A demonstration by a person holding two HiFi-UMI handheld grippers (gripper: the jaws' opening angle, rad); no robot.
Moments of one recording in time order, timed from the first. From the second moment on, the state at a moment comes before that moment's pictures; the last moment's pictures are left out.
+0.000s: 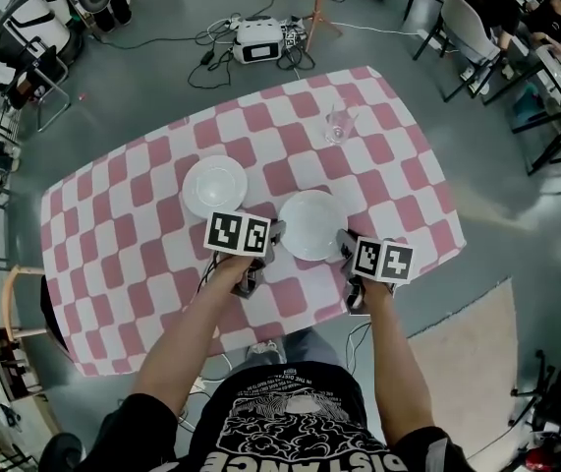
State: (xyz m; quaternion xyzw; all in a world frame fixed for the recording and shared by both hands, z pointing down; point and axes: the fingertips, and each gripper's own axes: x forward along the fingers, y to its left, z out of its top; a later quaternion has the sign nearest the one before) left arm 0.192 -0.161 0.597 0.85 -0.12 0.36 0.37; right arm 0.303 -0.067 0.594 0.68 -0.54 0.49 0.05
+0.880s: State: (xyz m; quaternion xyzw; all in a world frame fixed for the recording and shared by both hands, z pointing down) left arm 0.147 -0.215 0.546 0.87 -0.18 0.29 0.36; right arm 0.277 -0.146 0.526 0.67 -0.62 0.41 0.09
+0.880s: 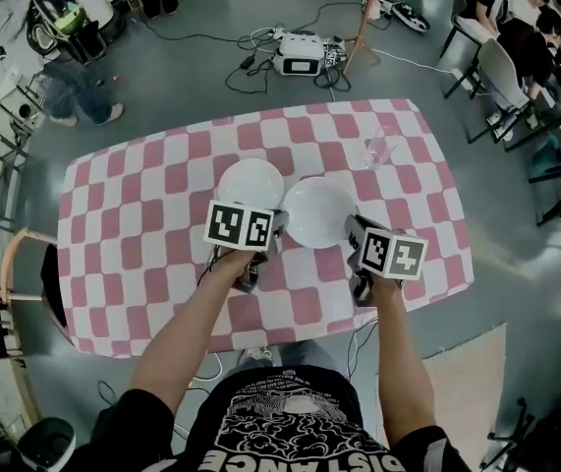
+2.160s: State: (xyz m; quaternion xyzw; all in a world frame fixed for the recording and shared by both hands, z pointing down) left arm 0.037 -0.313 0.562 0.81 -0.32 0.24 0.42; right arm 0.183 -0.298 0.537 0.56 -0.72 0.39 0.15
